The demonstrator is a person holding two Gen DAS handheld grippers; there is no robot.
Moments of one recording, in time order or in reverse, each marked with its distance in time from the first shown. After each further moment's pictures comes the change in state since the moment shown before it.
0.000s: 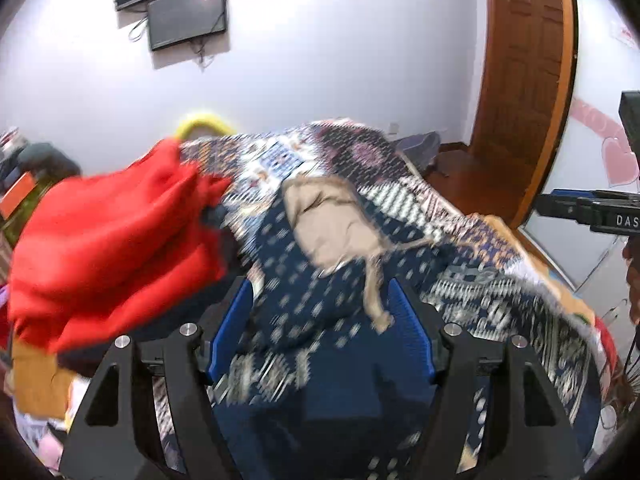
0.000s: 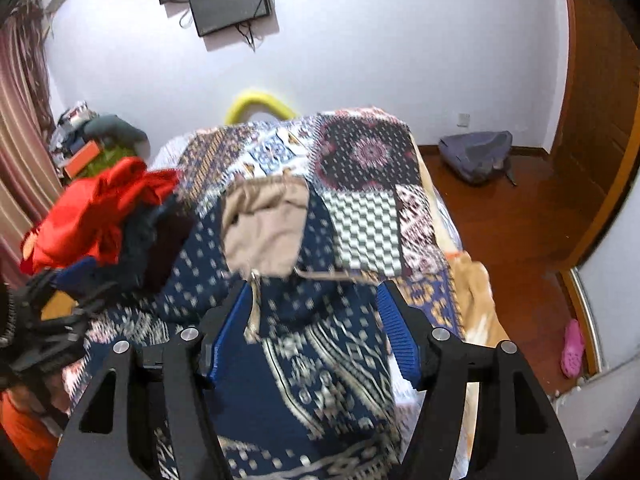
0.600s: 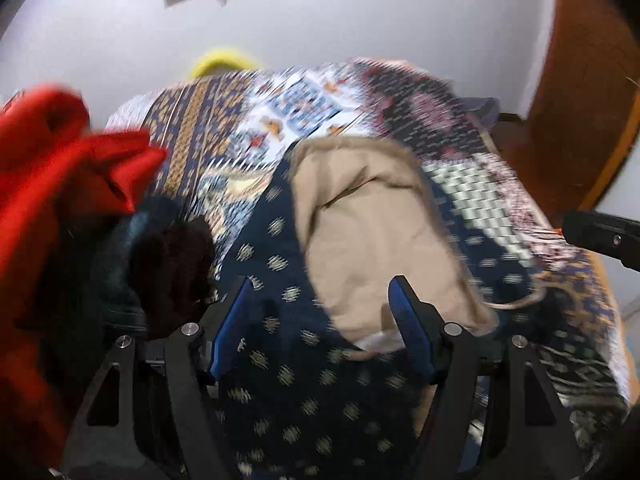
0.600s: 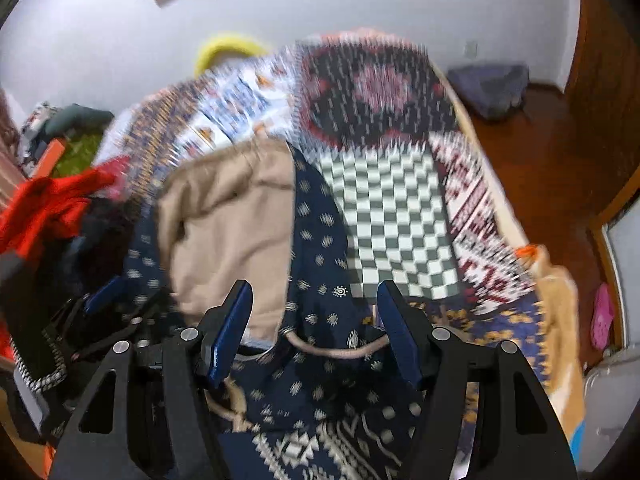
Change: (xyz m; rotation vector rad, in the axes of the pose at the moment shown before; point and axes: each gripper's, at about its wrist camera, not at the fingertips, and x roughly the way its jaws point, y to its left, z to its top) left arm 0.201 0.021 0.029 -0.123 0.229 0.159; right arm 0.183 -0.019 0.041 0.131 0.282 0.016
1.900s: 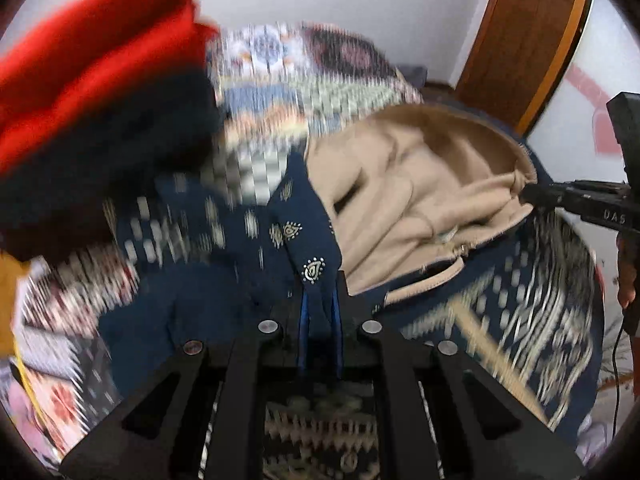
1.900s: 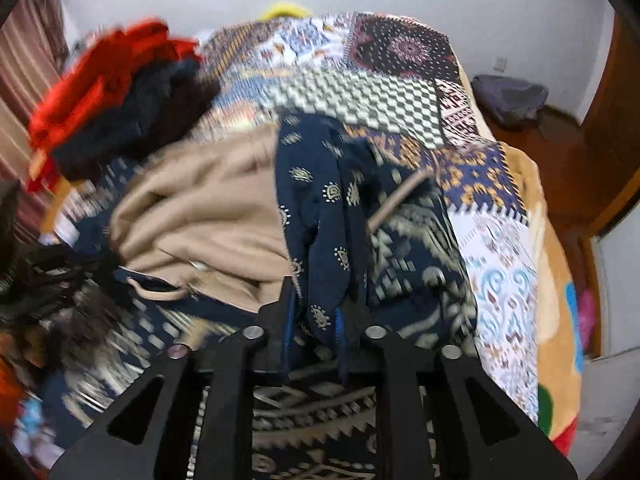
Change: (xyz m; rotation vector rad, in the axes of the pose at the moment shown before) left arm -0.137 0.040 -0.185 0.086 0.109 -0.279; right arm -0.110 -0.002 -0.198 -0.267 0.028 0.008
